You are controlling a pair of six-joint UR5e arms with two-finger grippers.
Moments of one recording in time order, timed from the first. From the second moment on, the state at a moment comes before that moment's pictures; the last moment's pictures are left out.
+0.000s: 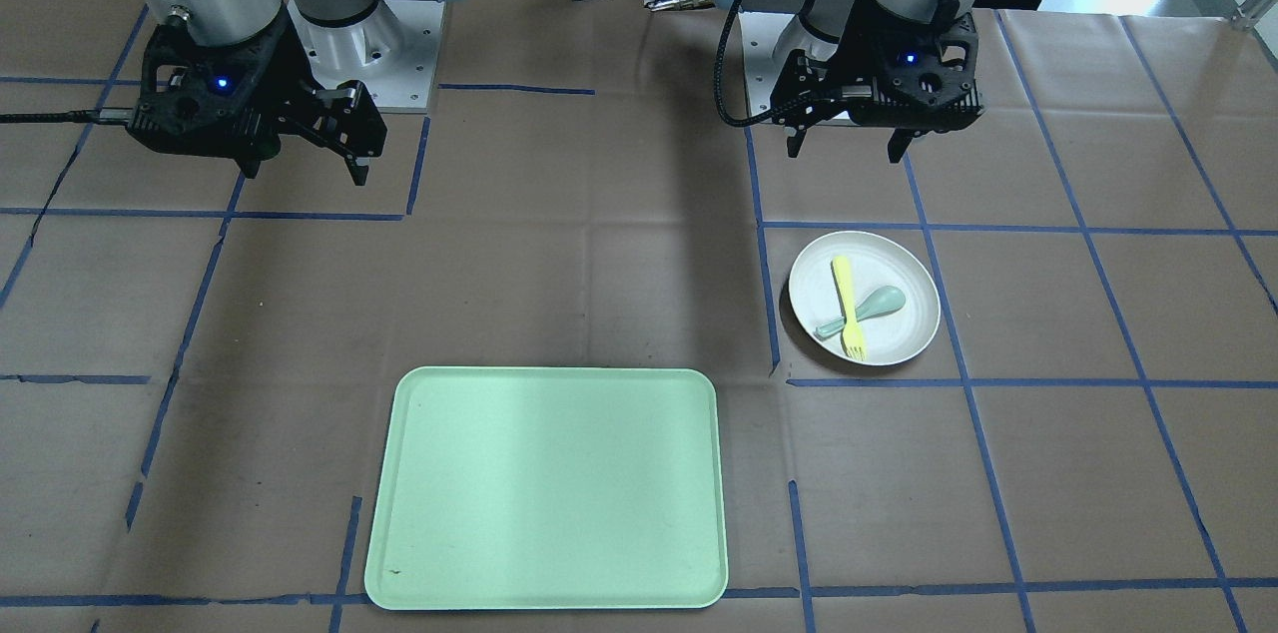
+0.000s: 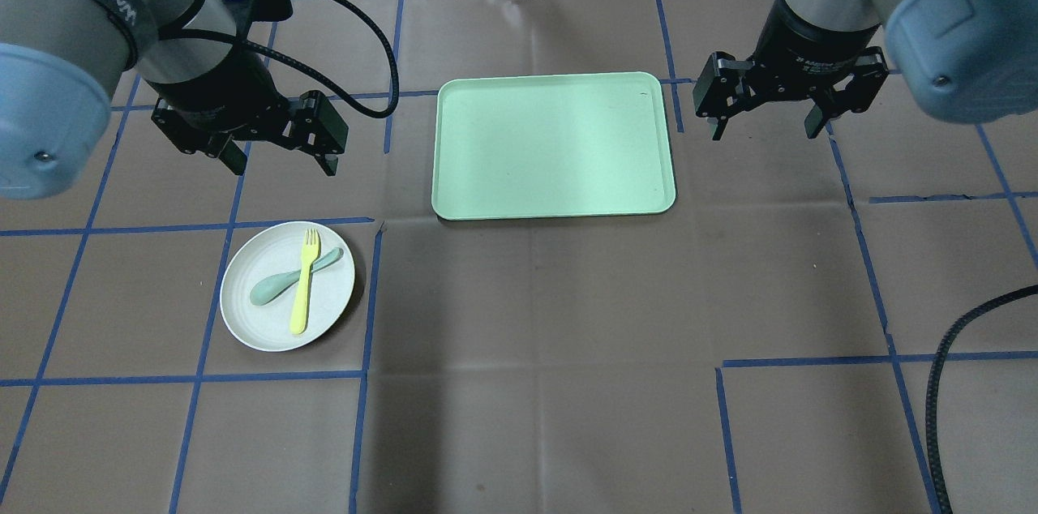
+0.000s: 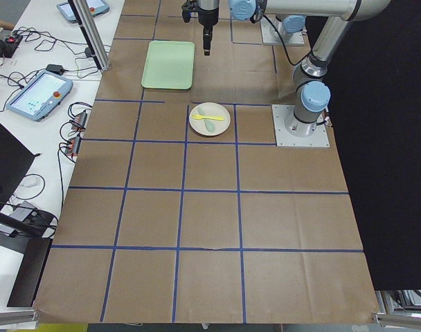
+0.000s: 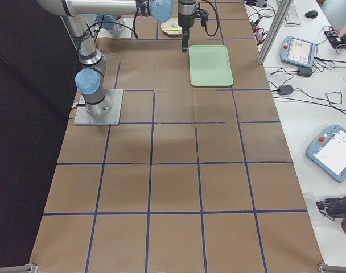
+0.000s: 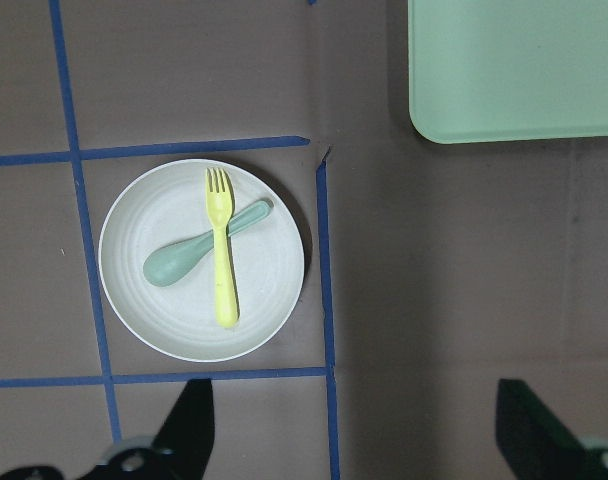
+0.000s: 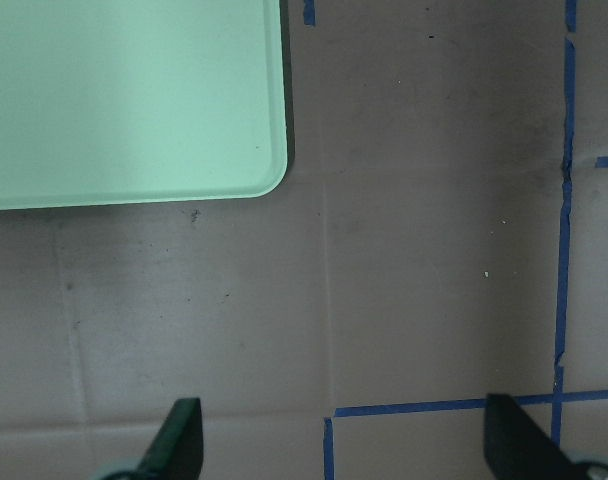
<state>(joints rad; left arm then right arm) -1.60 -1.50 -1.66 -1.55 1.58 0.02 1.59 -1.58 1.63 -1.62 -1.60 0.07</state>
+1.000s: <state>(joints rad) -1.55 -1.49 -1.66 -1.59 1.58 0.04 1.59 -1.58 1.63 -1.62 -1.60 0.07</state>
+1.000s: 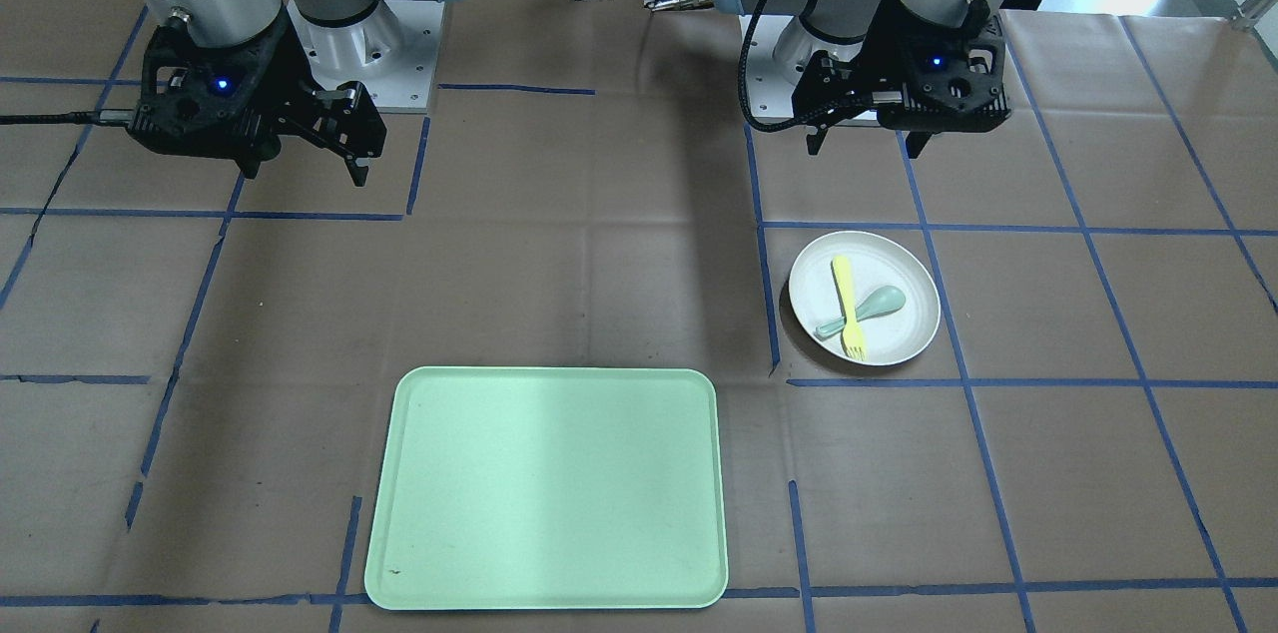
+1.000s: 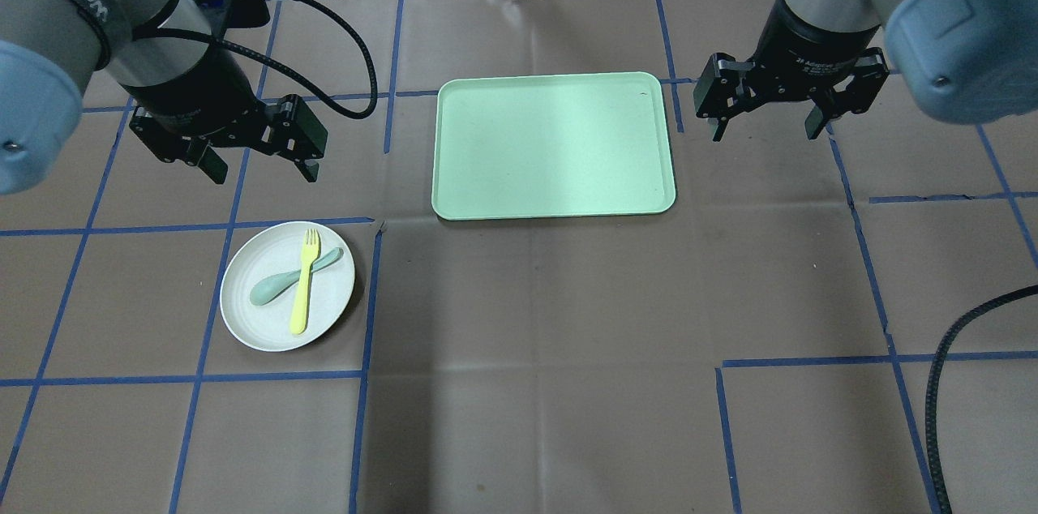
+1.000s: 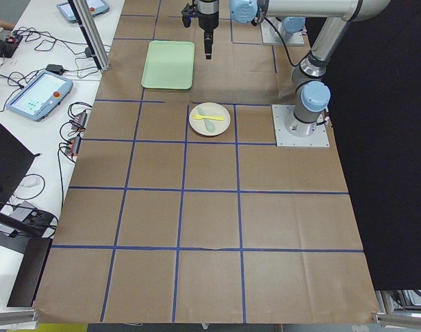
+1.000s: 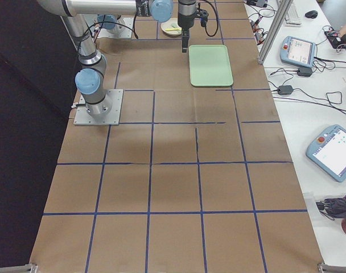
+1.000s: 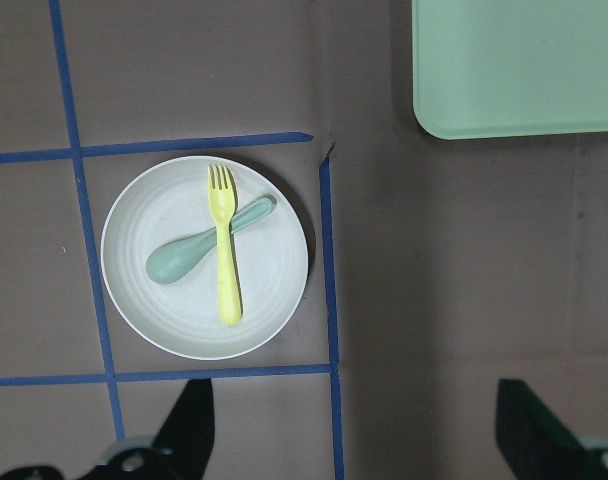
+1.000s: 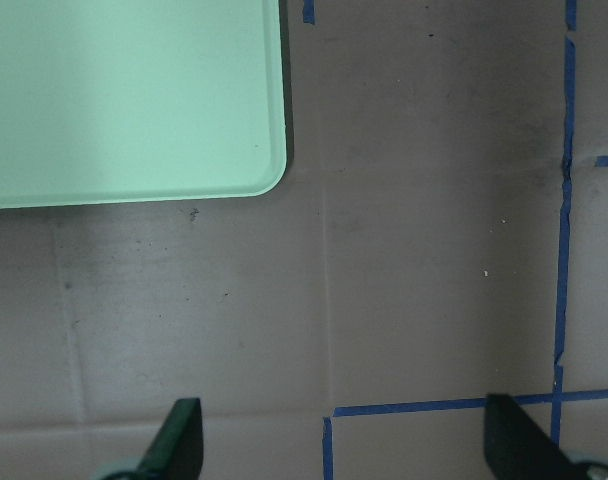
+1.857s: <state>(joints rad) -1.22 -1.50 -1.88 -1.44 1.57 0.44 1.59 -1.58 1.63 -1.62 -1.60 0.07</state>
